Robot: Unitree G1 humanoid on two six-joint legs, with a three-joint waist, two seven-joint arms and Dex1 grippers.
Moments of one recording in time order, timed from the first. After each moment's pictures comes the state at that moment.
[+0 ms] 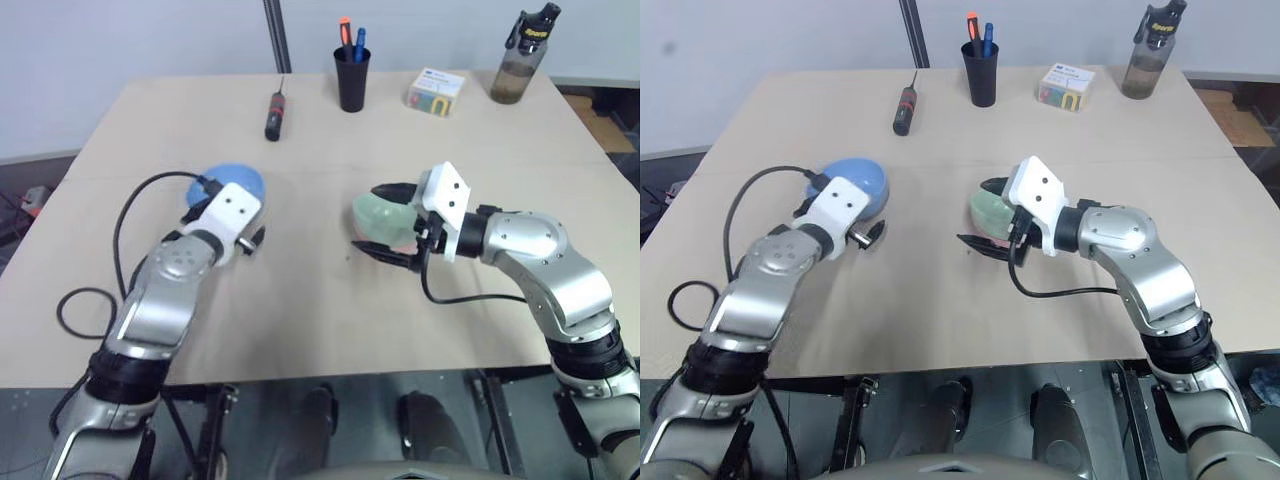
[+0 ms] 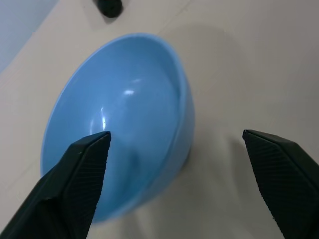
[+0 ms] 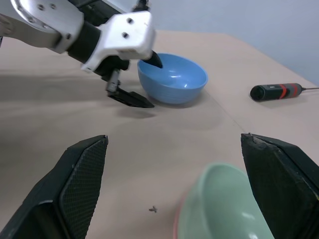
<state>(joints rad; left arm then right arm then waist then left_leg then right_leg) -0.44 0.71 -0.15 -0.26 0.13 0.85 -0.37 -0.58 -0.48 0.18 -0.44 0.31 0.65 0.81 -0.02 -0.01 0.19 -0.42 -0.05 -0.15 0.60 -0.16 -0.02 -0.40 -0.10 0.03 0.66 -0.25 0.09</state>
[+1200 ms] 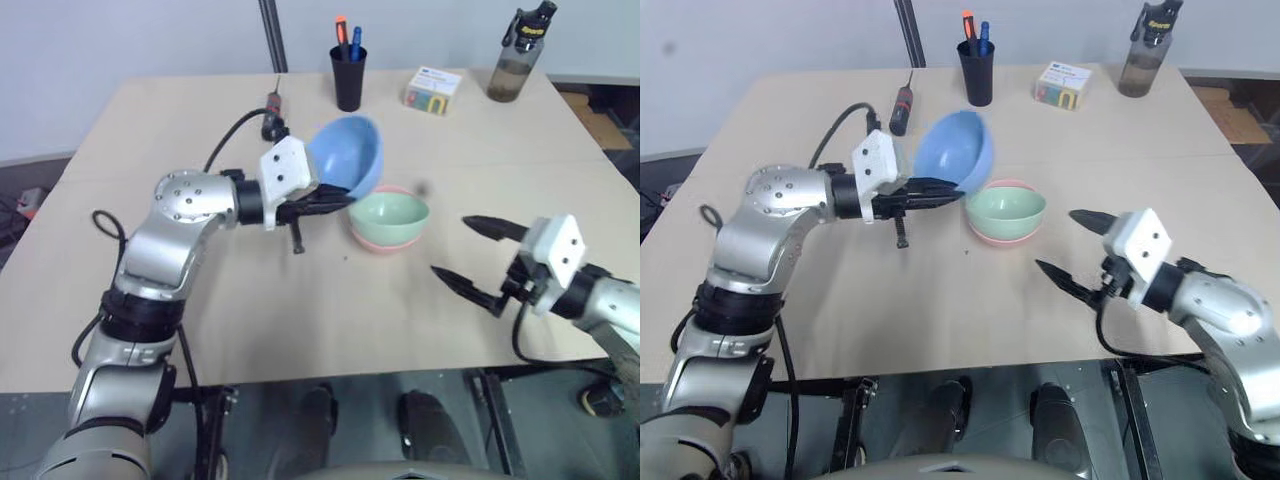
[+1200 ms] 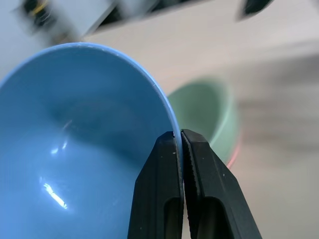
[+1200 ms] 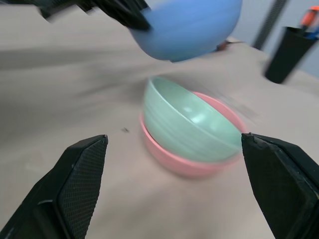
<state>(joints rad) -0.77 0.64 -0.14 -0.09 -0.32 0.32 -1.19 0.07 -0.65 -0.32 -0.78 0.46 0.54 0.76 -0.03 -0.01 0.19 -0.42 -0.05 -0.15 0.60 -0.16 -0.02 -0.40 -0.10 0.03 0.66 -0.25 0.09</state>
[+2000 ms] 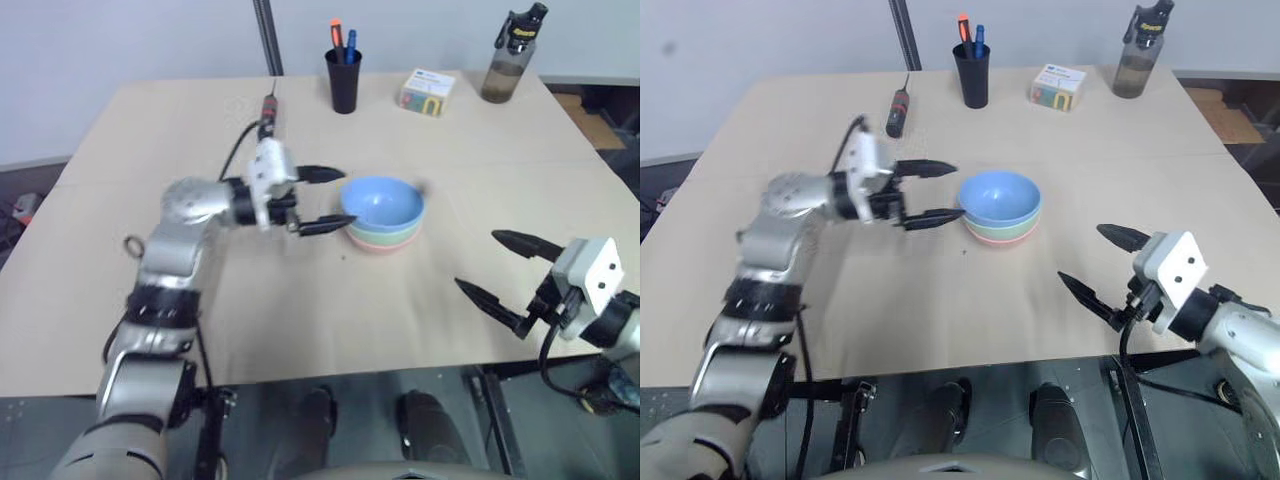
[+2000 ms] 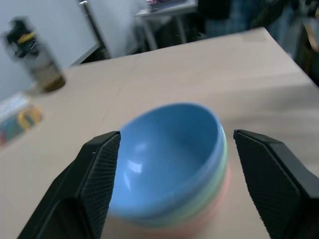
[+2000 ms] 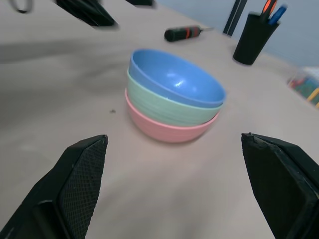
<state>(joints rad) -0.63 0.60 0.01 0.05 -0.41 0.25 -1.19 0.12 -0.71 -0.32 -0.77 0.52 0.54 0.70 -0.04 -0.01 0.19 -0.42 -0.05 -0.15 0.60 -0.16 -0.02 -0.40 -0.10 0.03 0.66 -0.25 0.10</state>
